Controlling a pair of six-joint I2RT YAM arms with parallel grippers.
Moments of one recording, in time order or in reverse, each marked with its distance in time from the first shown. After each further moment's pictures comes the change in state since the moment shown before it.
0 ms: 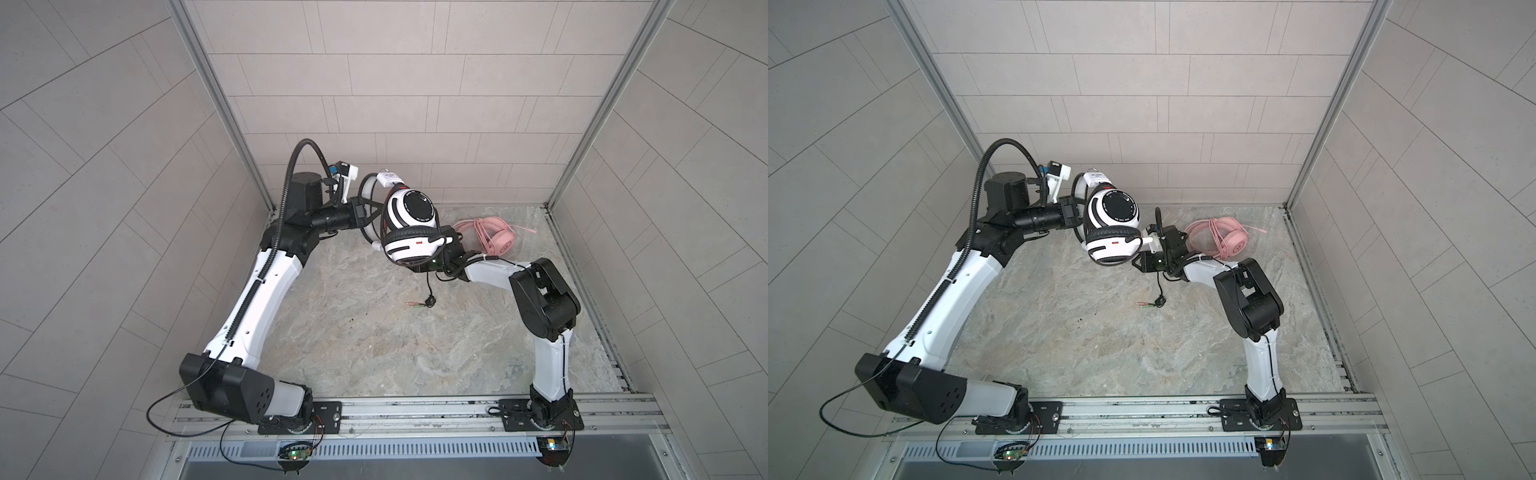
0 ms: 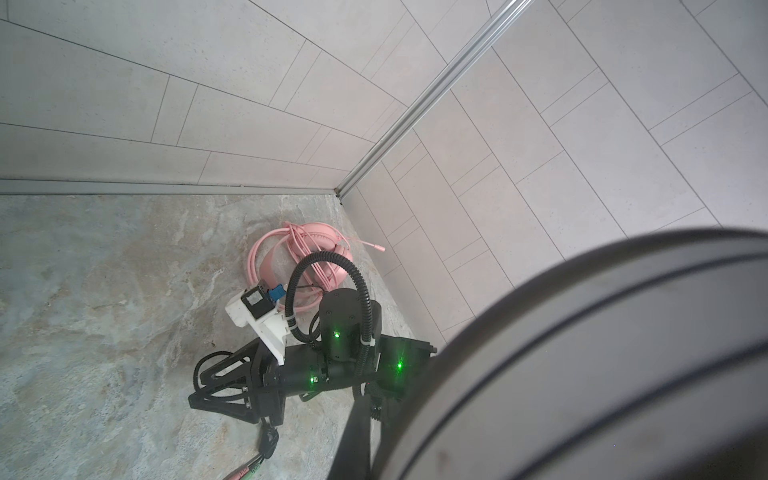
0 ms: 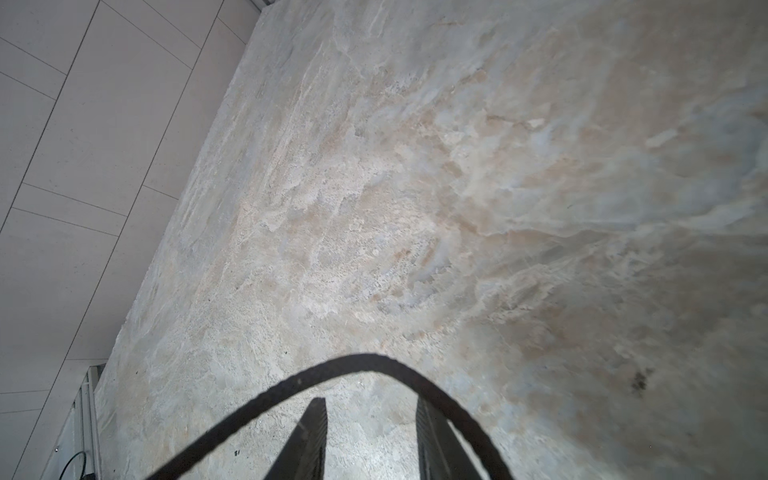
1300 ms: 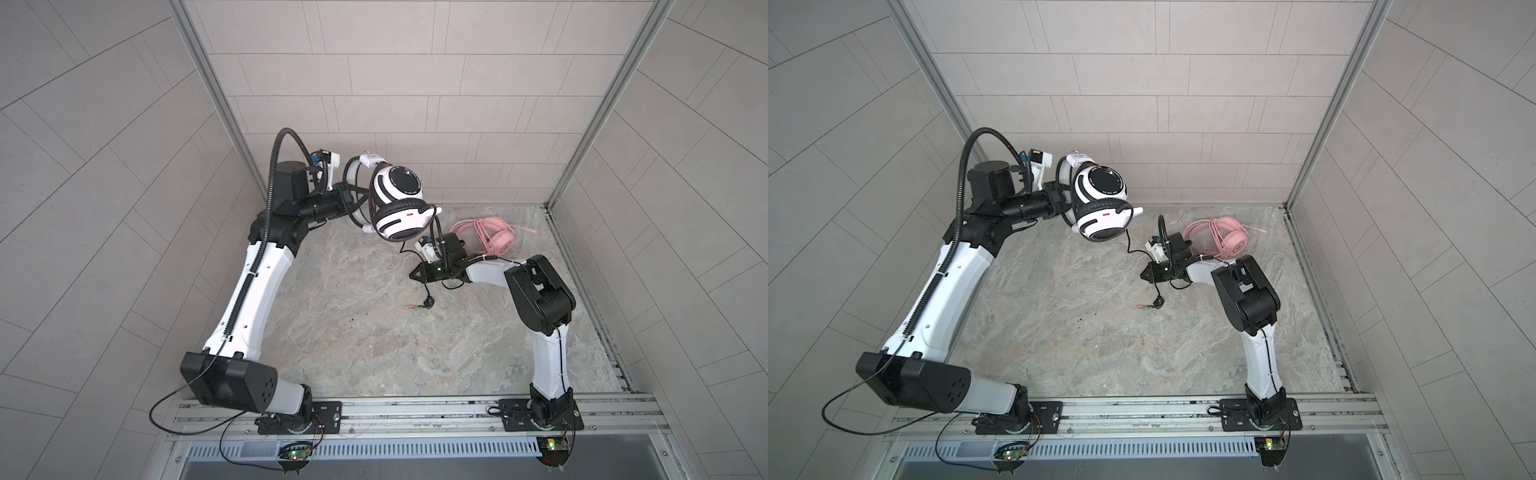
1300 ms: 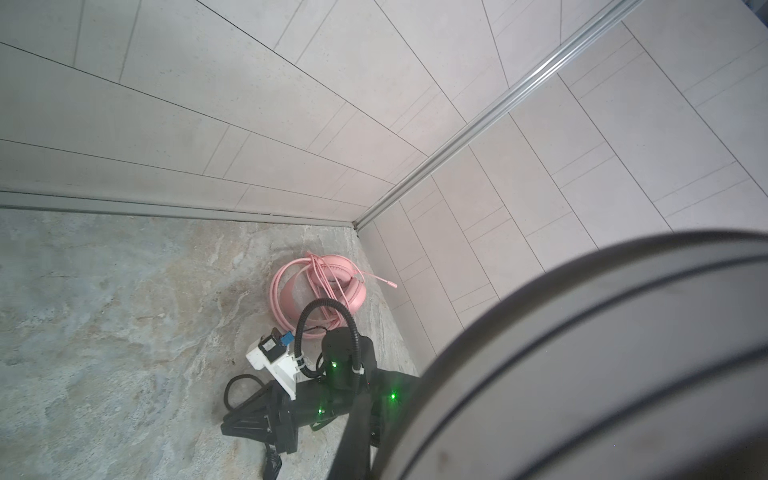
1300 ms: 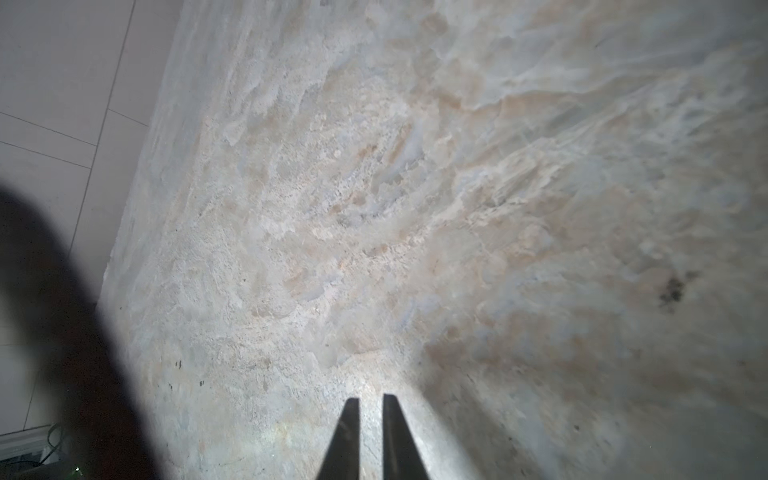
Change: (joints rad) left arm 0.076 0.046 0.109 -0.050 -0.050 -0.061; right arm -0.028 0.044 -0.055 -0.066 -0.111 -0.080
